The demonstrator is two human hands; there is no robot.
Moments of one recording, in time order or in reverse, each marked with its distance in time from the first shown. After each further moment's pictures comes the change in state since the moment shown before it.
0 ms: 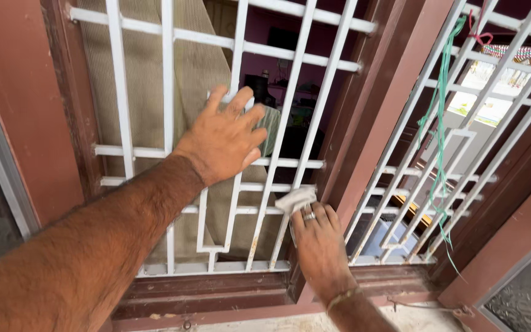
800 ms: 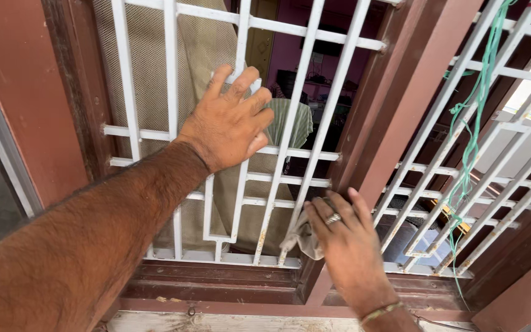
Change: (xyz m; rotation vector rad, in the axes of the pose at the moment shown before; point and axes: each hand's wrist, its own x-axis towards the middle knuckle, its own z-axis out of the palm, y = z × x) left_hand 0.000 0.006 0.017 0.069 0.003 -0.048; right_hand -0.013 0.030 0.000 0.147 0.338 -0.200
